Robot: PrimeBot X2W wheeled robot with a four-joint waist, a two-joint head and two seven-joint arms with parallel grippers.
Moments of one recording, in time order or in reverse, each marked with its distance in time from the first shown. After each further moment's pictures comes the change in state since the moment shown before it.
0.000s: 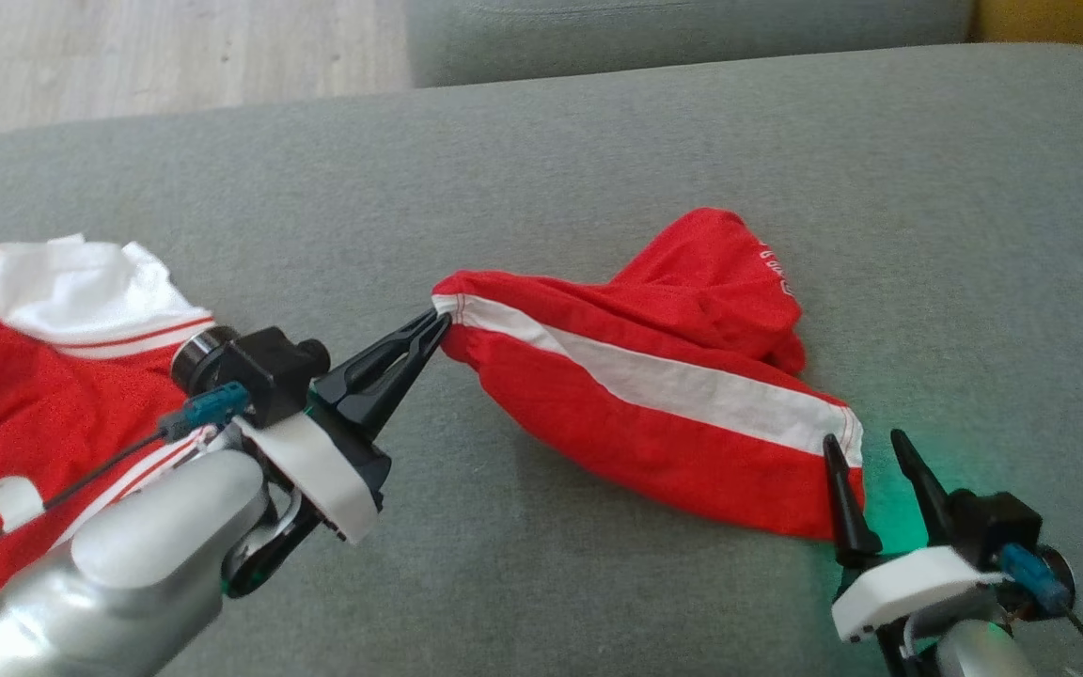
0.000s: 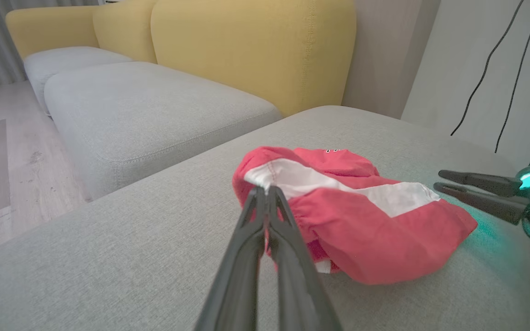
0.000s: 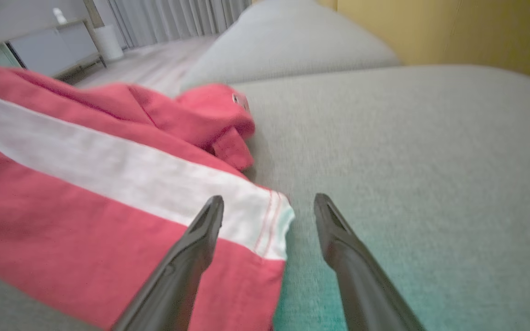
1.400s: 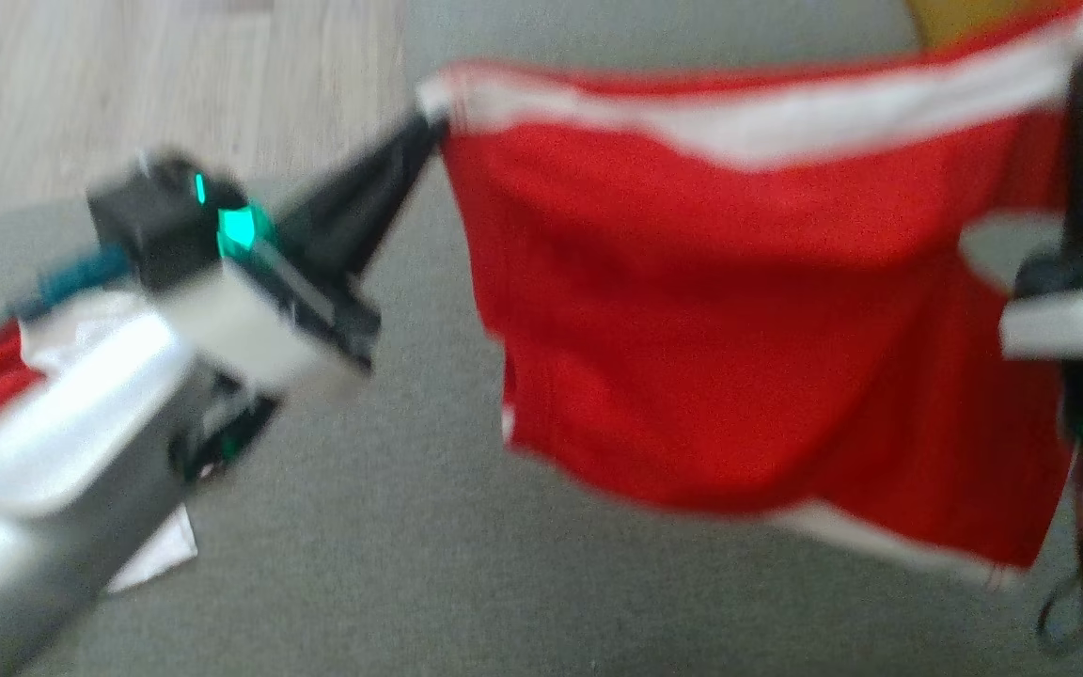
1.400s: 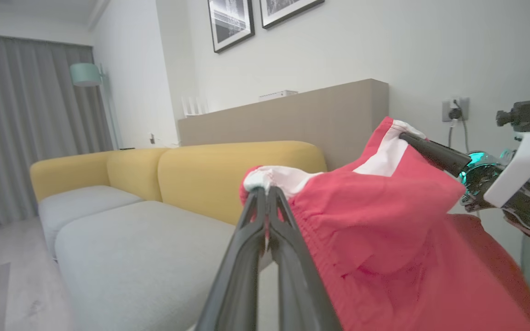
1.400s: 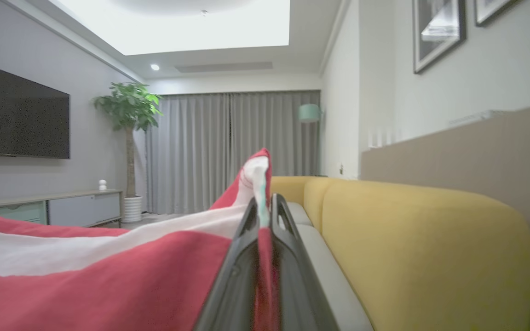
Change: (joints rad) left arm -0.028 0.033 0.320 -0.309 0.014 -0.015 0.100; right arm -0.268 -0.147 -0.089 -0.488 0.125 0.000 0.217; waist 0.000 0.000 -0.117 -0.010
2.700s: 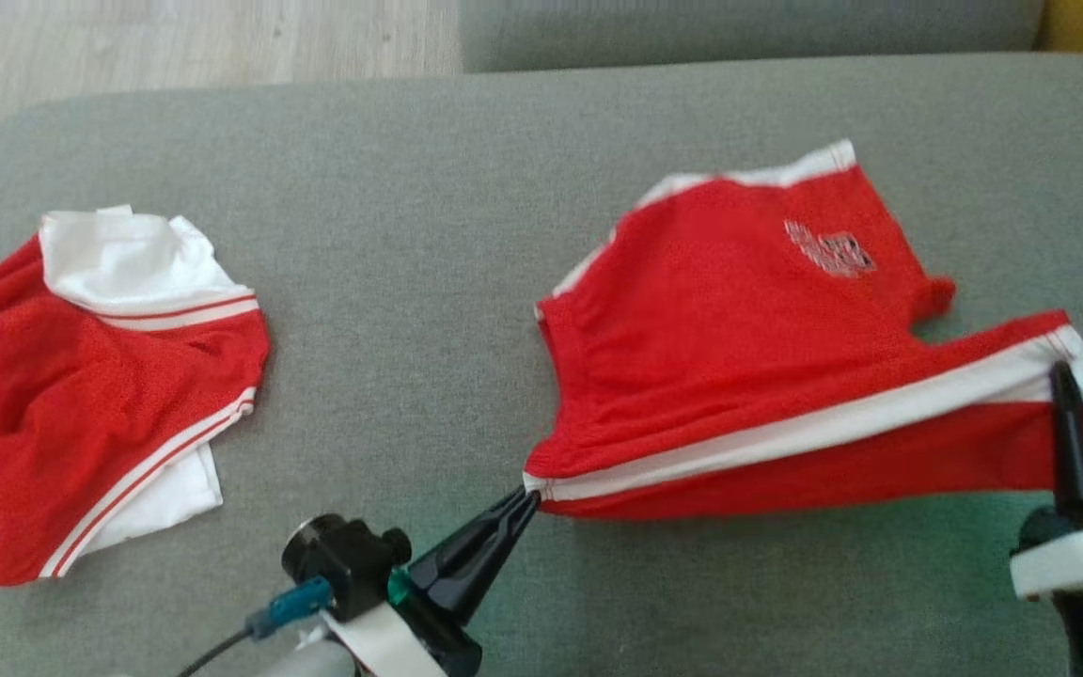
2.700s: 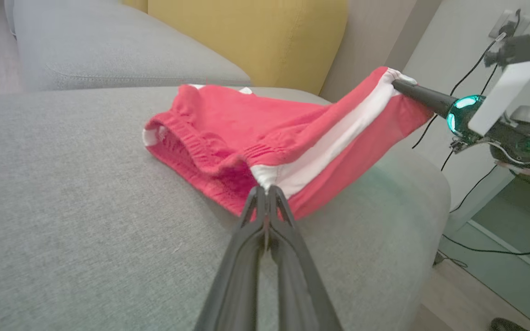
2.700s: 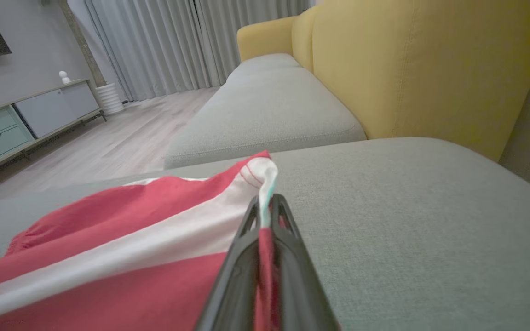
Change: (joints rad) left arm 0.446 -0.187 -0.108 0.223 0.172 -0.018 -0.108; right arm 0.351 -0.046 -0.040 0.176 0.146 0.000 -0.087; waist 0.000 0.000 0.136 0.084
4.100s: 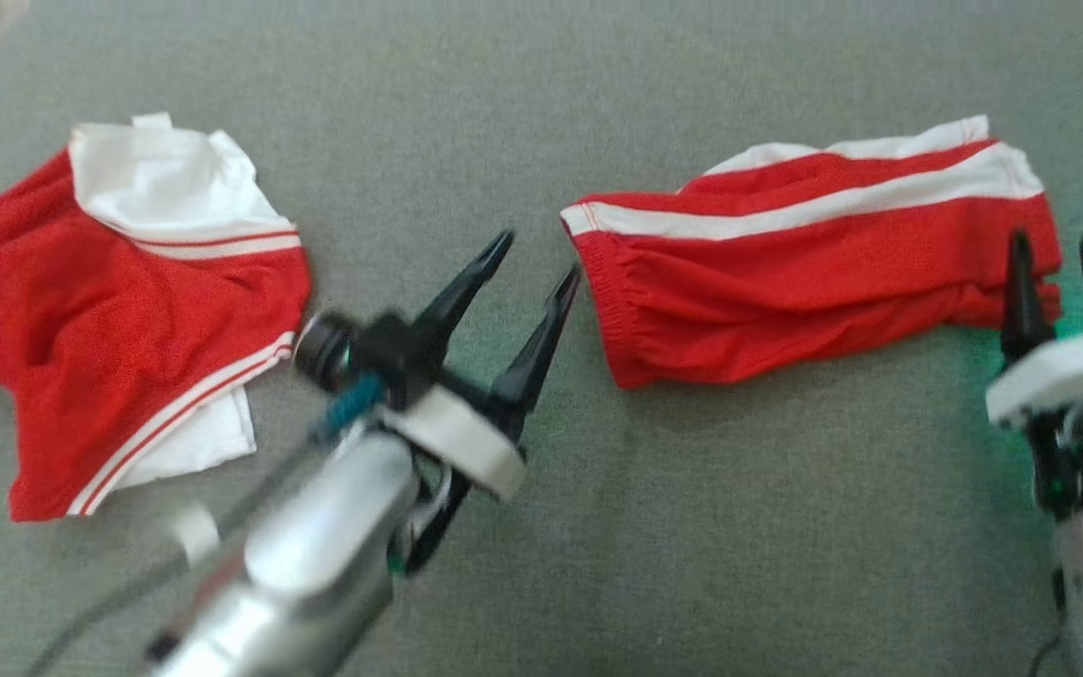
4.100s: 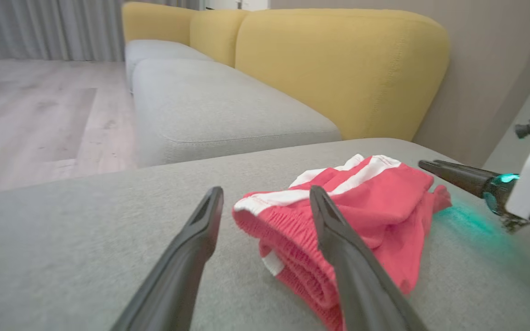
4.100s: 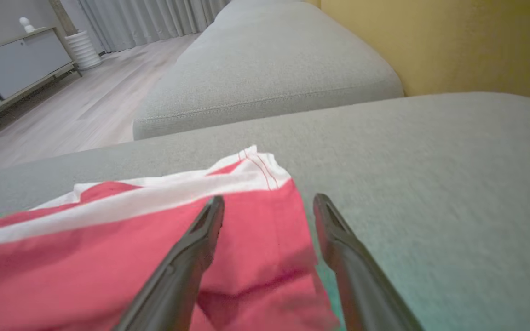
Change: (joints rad) left arm -0.318 -0.226 0.116 0.241 0.053 0.120 0.001; right arm -0.478 0.024 -0.036 0.517 -0.122 0.000 0.016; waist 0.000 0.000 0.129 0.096
